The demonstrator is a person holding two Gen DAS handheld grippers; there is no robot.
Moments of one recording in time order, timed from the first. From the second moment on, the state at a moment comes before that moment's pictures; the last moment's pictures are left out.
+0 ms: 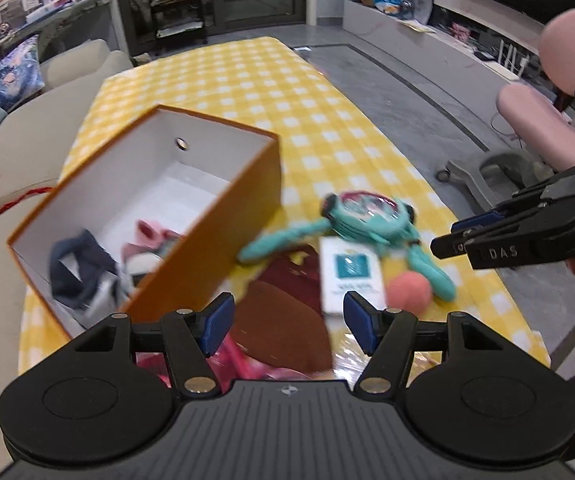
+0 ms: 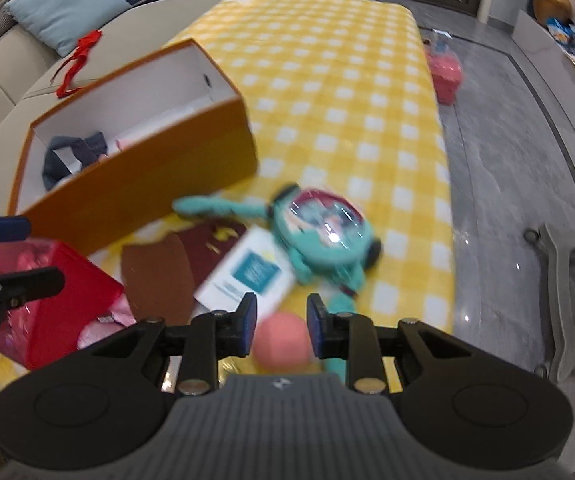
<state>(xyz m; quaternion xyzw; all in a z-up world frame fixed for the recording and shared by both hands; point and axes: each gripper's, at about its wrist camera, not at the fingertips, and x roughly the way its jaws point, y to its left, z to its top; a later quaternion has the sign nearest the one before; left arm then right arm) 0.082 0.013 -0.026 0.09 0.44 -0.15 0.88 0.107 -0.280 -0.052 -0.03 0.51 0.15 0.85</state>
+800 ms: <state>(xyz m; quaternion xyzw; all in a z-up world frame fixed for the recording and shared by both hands) 0.032 -0.067 -0.125 0.13 0.48 -0.17 0.85 0.080 -0.359 -0.093 0.03 0.52 0.12 0.85</state>
